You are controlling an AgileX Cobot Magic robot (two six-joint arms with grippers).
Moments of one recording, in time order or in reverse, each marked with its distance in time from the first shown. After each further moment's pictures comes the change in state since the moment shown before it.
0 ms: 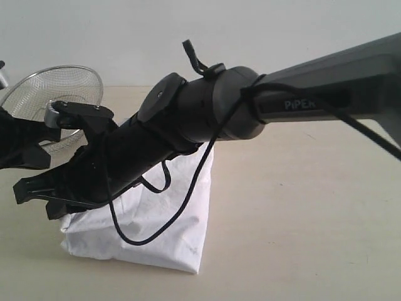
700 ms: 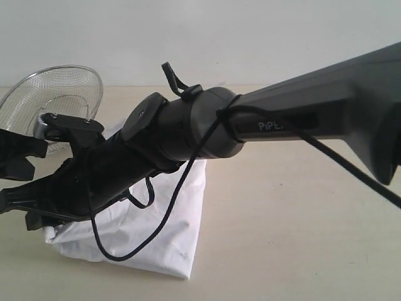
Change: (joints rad) left arm 0.021 -0.026 0.021 0.097 0.037 0.004; right arm 0.058 0.055 -0.020 0.050 -0.055 0.031
